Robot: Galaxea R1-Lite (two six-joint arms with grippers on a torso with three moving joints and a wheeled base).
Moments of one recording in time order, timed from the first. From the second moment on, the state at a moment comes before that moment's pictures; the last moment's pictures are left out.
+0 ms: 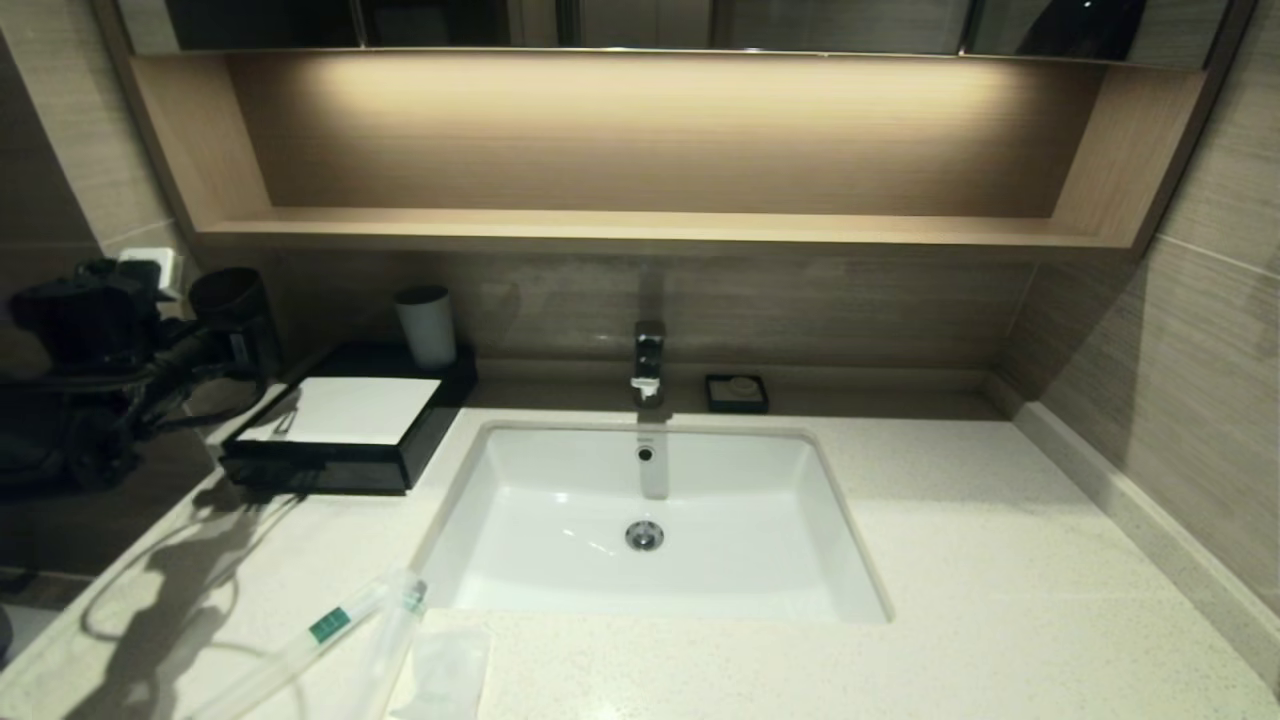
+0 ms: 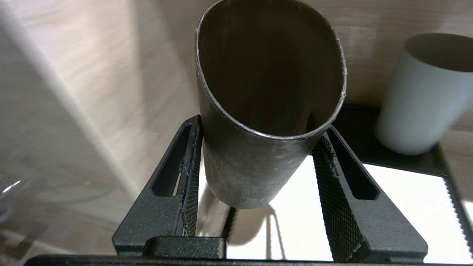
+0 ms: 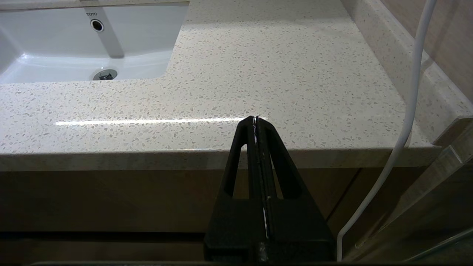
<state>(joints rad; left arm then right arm) 0.28 2.05 -1.09 -0.91 -0.08 0.10 0.00 0.00 -0.10 0.24 -0.01 0.05</state>
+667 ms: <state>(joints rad) 0.22 2.15 -1.18 -0.89 -0.11 0.09 0.00 0.00 -0.10 0.24 -0.01 0.05</state>
